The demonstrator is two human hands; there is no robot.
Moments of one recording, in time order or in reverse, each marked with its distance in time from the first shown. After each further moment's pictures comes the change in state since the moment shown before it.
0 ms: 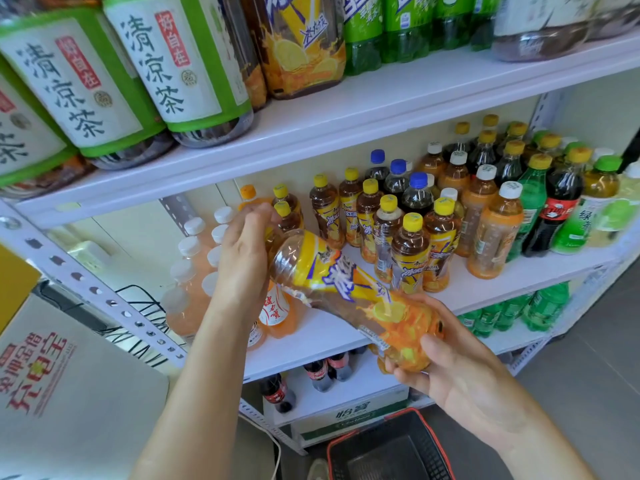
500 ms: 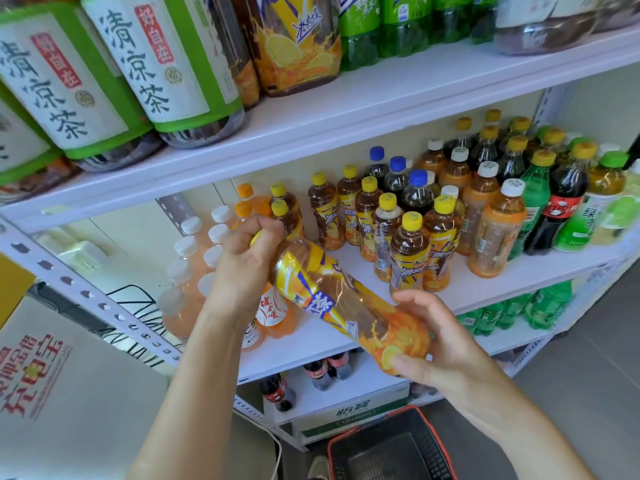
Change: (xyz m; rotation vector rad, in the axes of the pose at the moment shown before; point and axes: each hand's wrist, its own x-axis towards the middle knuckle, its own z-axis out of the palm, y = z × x) left_hand 0.008 -0.017 -0.004 0.050 -0.141 0.016; right_hand 0.007 -0.006 -0.005 -0.492 0.118 -0.005
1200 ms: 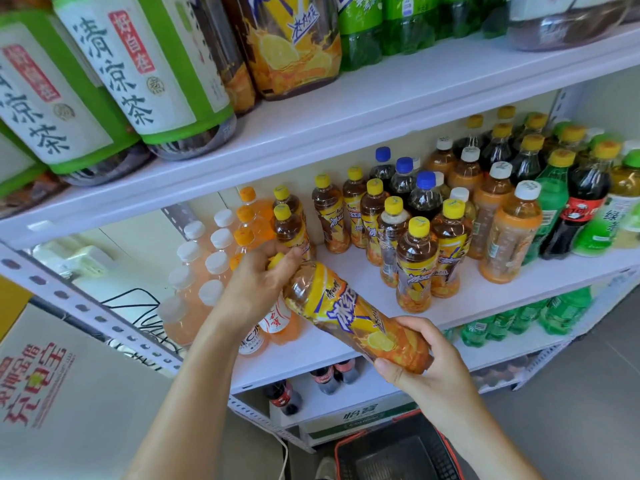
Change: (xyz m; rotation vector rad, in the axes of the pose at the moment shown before) left_hand 0.006 -0.016 -0.006 0.439 -0.132 -0.104; right_hand 0.018 0.036 0.013 -0.248 0.316 -0.035
